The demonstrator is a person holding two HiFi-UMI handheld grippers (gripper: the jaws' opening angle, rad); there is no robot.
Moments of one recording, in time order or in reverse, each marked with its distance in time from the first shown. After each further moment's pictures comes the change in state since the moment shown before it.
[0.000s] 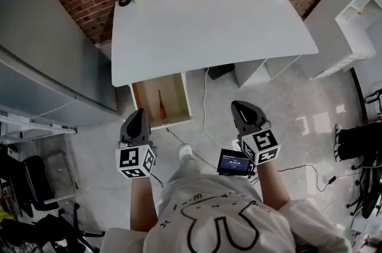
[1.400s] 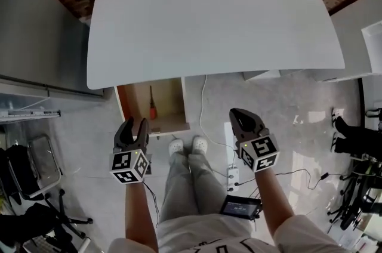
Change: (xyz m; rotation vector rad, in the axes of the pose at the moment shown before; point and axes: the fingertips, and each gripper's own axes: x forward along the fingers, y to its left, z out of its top) left arm 0.102 0.041 -0.170 -0.213 0.311 0.089; right arm 0.135 -0.044 -0.128 0.105 0.234 0.107
